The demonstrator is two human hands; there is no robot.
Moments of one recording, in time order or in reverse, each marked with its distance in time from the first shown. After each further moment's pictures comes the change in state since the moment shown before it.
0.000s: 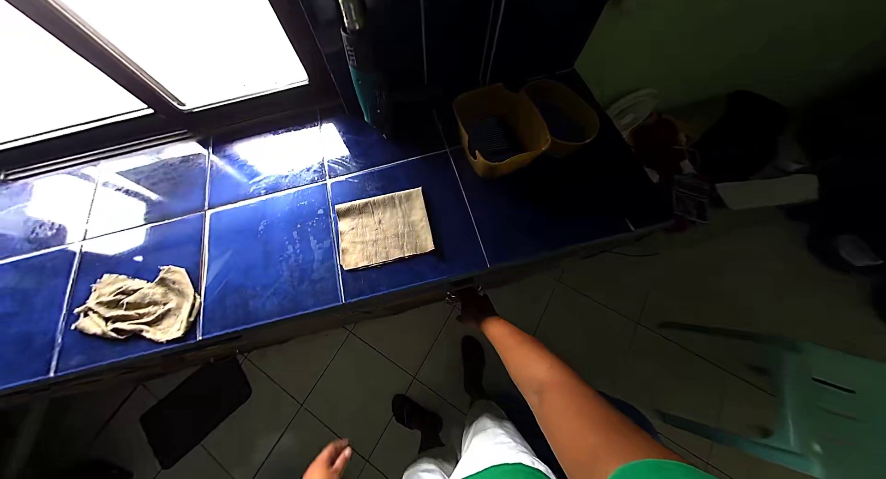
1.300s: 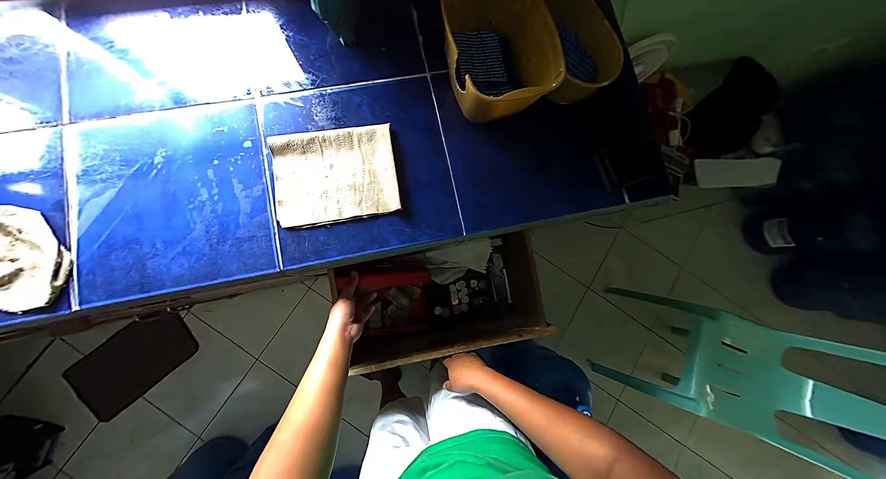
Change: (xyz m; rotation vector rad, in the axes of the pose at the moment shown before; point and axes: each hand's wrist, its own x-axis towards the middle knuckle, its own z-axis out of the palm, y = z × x) left_hand 0.171 0.233 0.039 -1.213 0.067 -0.312; right_hand -0.131 0.025 0.101 -0.122 -0.657 -0.024
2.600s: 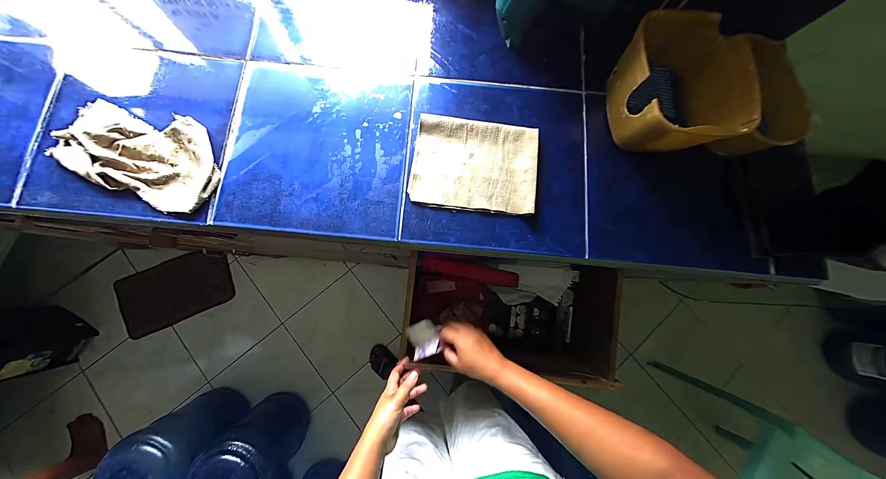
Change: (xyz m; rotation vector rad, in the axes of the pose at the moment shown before) left_hand -0.059 -0.138 -0.155 0.103 -0.233 -0.041; right_hand 0.026 -0.101 -0.059 -0.096 0.612 -0.605
